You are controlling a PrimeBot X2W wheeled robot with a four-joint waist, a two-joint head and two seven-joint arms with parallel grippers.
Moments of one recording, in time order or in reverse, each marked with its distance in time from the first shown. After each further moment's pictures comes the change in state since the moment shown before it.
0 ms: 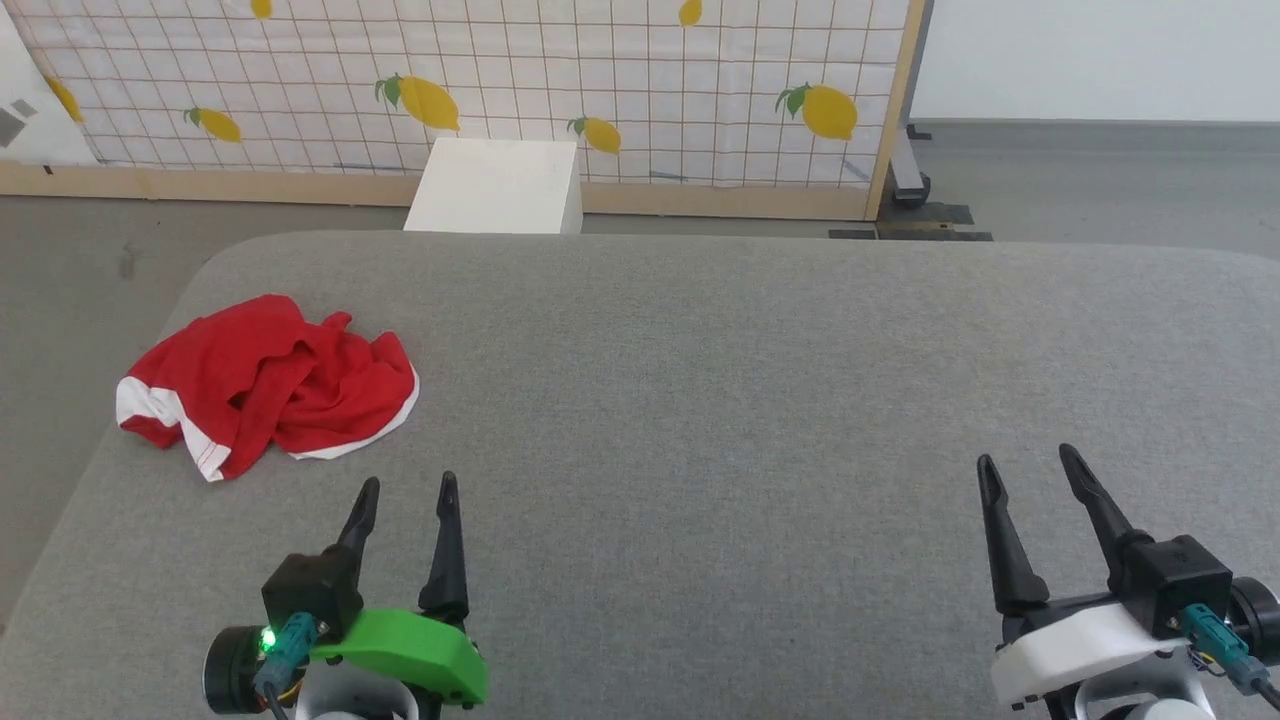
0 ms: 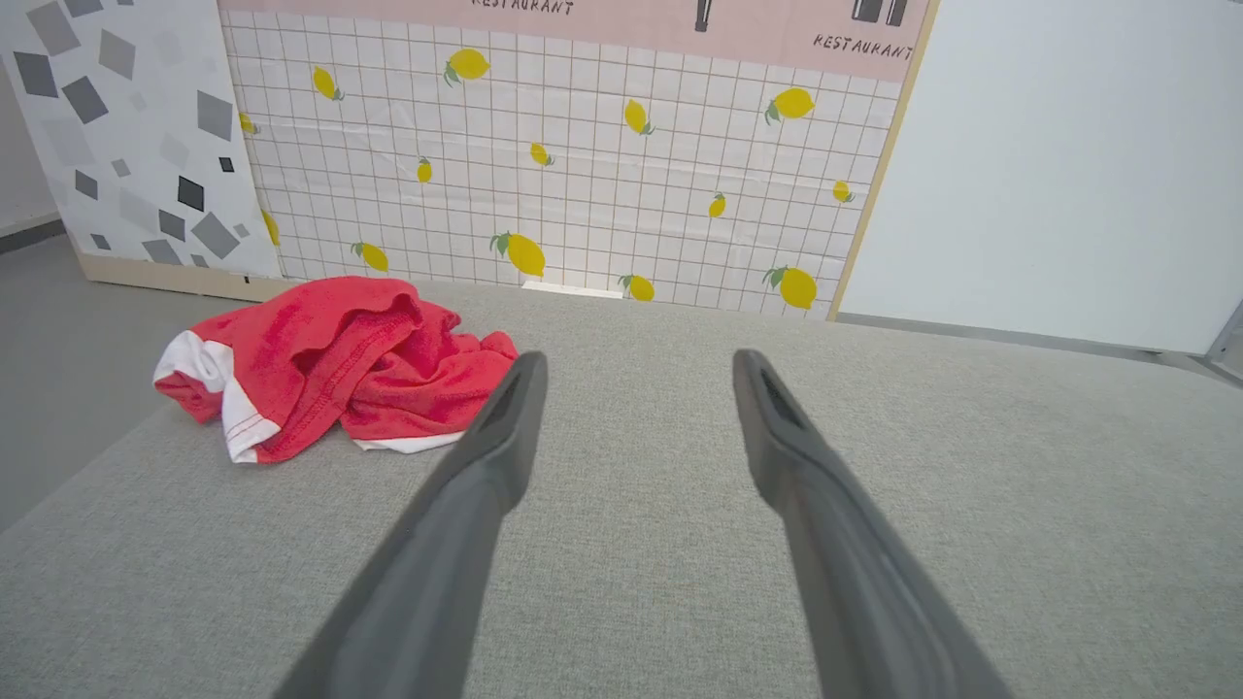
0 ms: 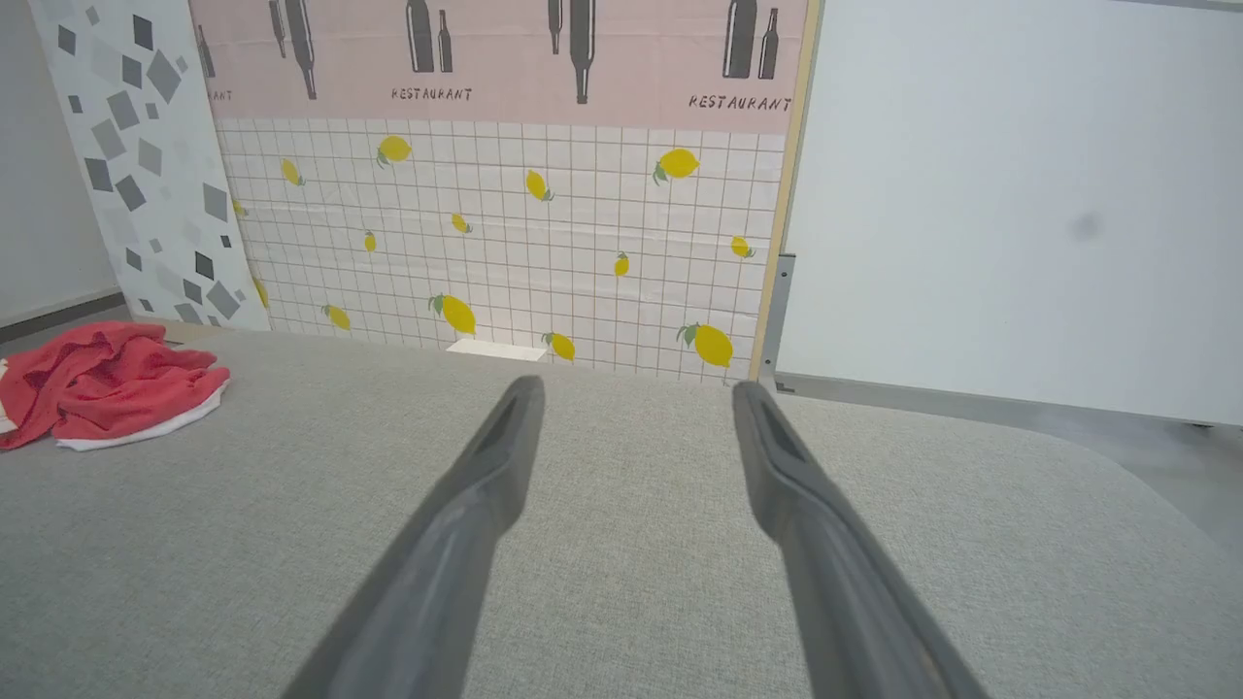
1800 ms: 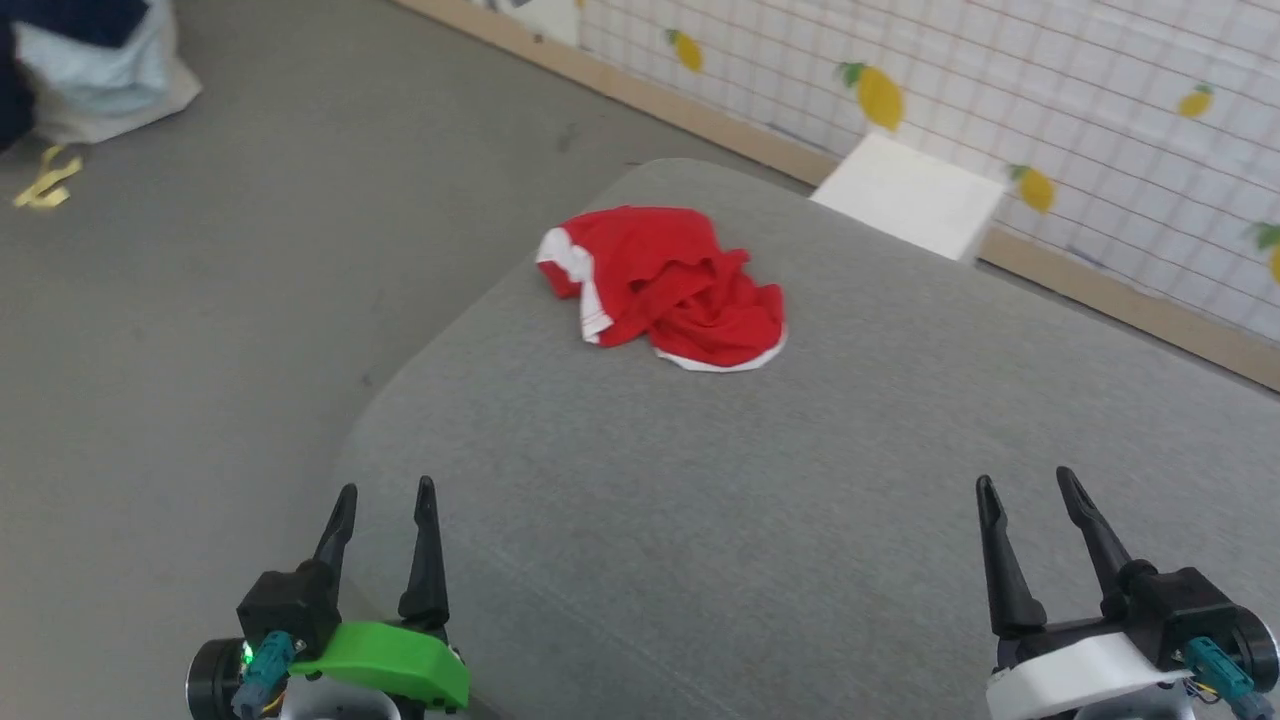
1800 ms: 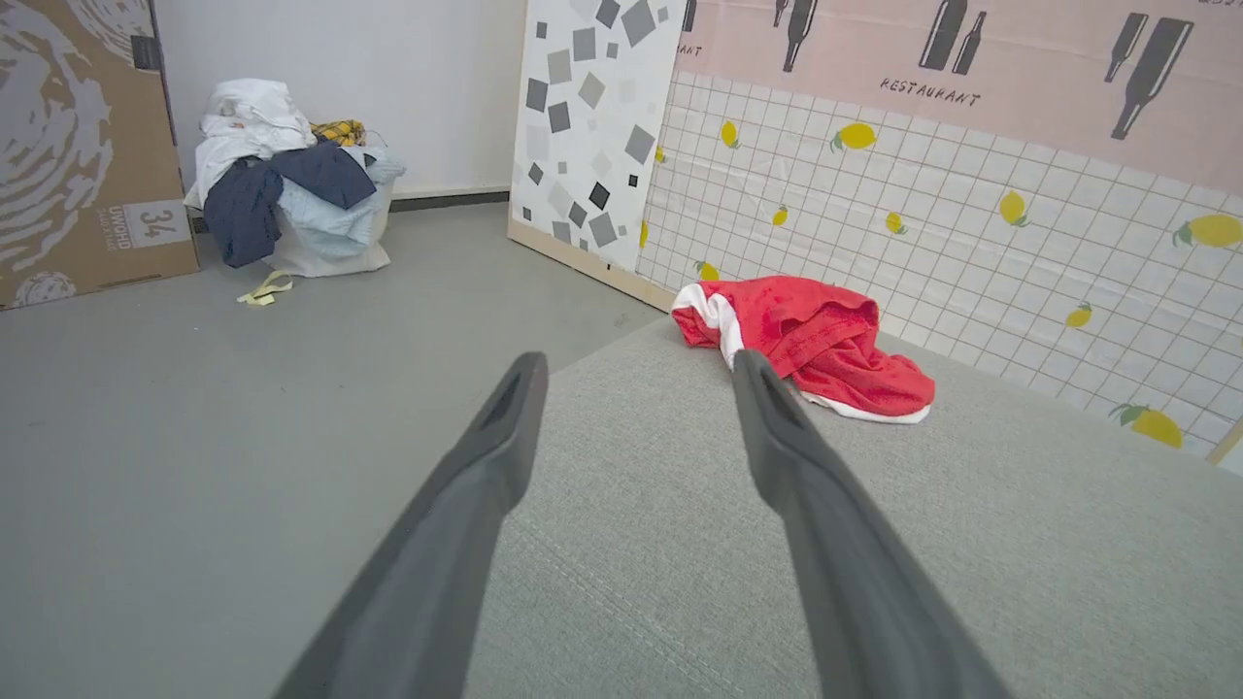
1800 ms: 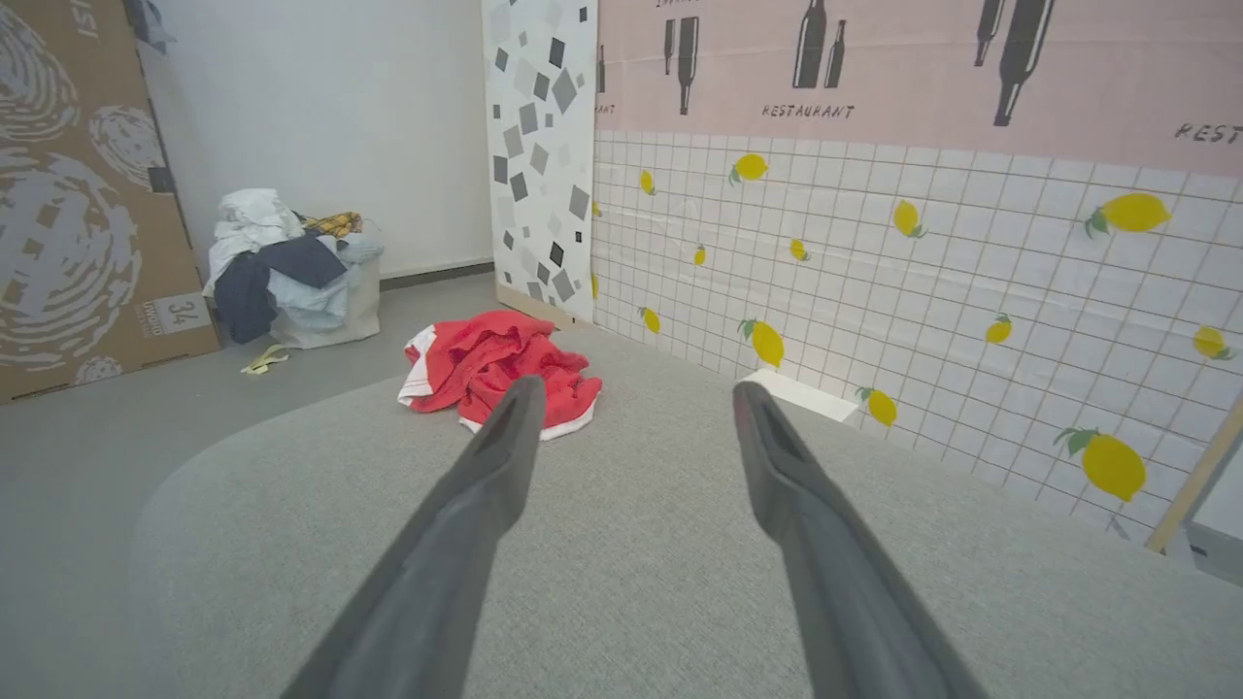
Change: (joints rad) left arm 0.000 0.003 0.032 0.044 -0.015 -0.022 -0.079; right arm 0.028 0.002 0.007 0.036 0.044 0.000 -0.079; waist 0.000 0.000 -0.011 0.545
